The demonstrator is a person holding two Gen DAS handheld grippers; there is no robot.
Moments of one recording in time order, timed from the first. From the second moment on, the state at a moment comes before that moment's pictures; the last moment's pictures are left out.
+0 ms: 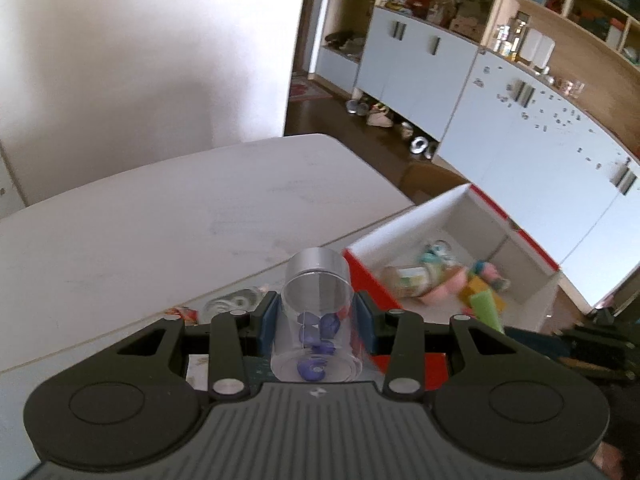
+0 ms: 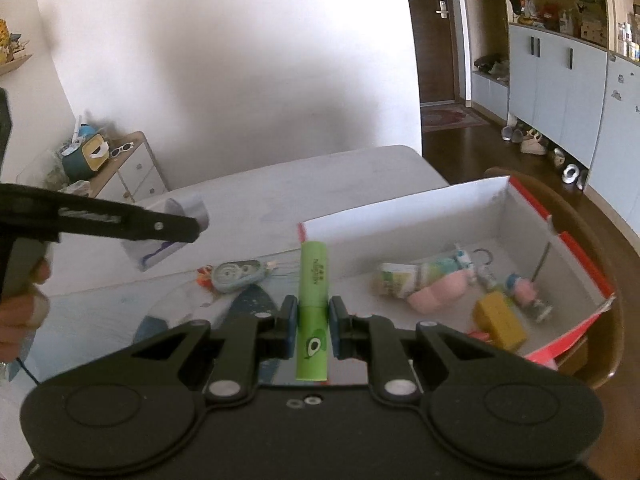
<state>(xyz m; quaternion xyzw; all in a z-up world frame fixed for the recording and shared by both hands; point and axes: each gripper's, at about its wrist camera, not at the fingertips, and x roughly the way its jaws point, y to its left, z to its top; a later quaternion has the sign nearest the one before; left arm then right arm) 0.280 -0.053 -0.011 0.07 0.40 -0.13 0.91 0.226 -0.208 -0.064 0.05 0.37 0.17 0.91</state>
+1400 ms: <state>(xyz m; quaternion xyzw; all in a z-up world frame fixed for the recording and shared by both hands) 0.320 -0.254 -0.136 0.10 0.49 -0.07 0.86 0.349 -0.332 -0.122 -0.02 0.43 0.19 0.88</state>
